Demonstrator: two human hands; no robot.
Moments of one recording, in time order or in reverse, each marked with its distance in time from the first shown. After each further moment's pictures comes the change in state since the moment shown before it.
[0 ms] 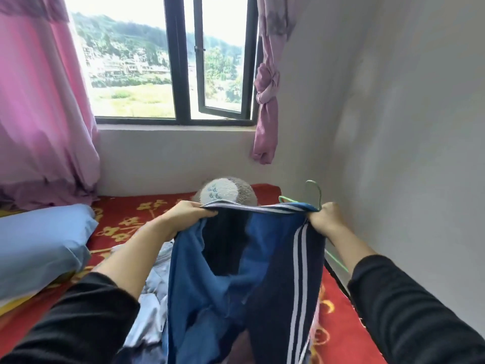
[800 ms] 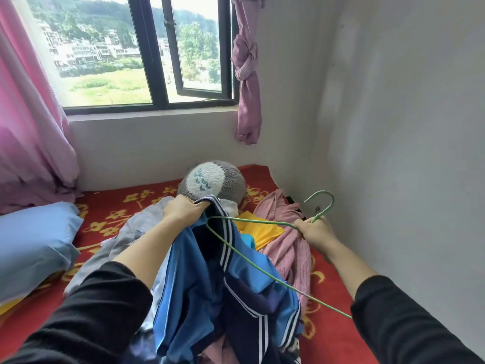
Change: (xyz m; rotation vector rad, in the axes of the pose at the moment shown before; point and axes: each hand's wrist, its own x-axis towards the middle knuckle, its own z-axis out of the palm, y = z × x) left_hand 0.029 -0.008 0.059 0.549 0.305 -0.079; right_hand -0.038 0.071 0.017 0.150 -0.090 0.015
